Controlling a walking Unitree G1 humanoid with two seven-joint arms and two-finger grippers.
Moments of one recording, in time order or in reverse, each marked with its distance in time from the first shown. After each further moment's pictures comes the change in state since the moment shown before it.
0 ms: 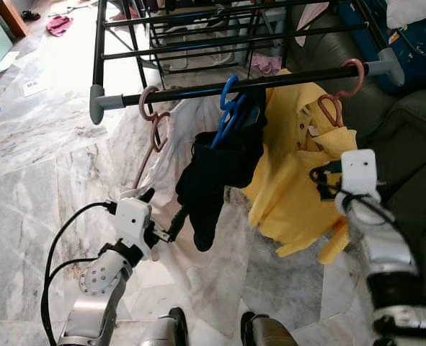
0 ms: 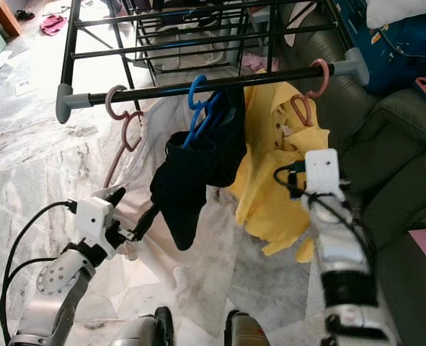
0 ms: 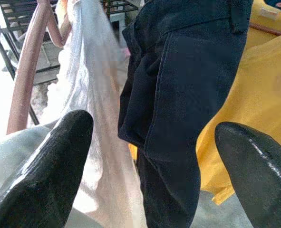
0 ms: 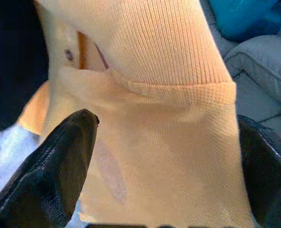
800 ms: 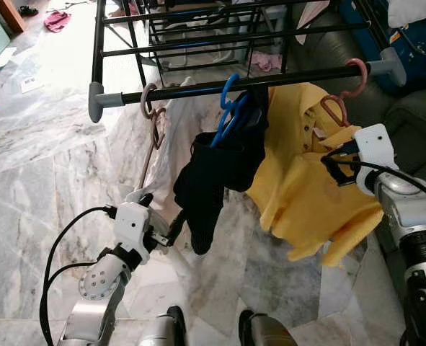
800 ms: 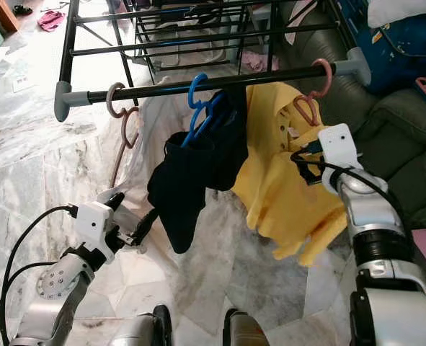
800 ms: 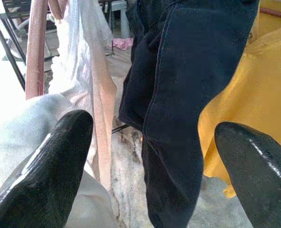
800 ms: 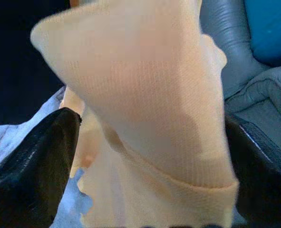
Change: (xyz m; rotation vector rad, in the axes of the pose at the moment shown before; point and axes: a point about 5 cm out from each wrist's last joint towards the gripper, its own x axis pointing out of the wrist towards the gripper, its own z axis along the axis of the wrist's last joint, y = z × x) left arm -0.005 0.001 -0.011 -0.001 0.042 0.012; right arm 0.018 -0.019 0.024 -0.081 -0.016 0.255
